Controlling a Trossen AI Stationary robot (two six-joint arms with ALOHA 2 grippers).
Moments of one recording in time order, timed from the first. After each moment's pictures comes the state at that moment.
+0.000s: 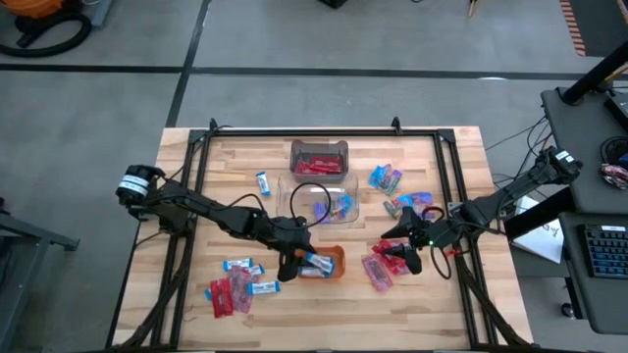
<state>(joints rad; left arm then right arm) -0.22 1.63 0.86 0.17 0.12 -0.27 0.49 0.90 0.49 -0.13 0.32 0.66</state>
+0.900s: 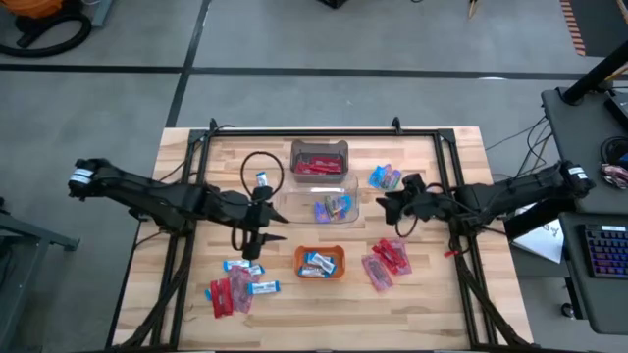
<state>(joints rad) -0.20 1.10 0.81 -0.23 -0.07 -0.03 0.15 0.90 0.55 -0.32 0.52 1.00</state>
